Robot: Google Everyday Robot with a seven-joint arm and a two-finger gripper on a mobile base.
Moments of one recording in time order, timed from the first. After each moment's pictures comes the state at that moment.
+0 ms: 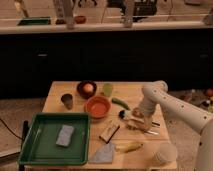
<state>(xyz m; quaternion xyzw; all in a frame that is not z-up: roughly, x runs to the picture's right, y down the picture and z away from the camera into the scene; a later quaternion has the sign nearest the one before) 0.235 0.208 0.873 -0.39 -0.12 -0.14 0.90</state>
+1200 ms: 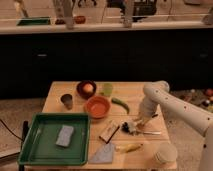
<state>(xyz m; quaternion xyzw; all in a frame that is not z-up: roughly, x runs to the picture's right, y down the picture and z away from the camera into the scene) 0.234 0.204 0.862 -0.38 -0.13 -0.15 0.90</state>
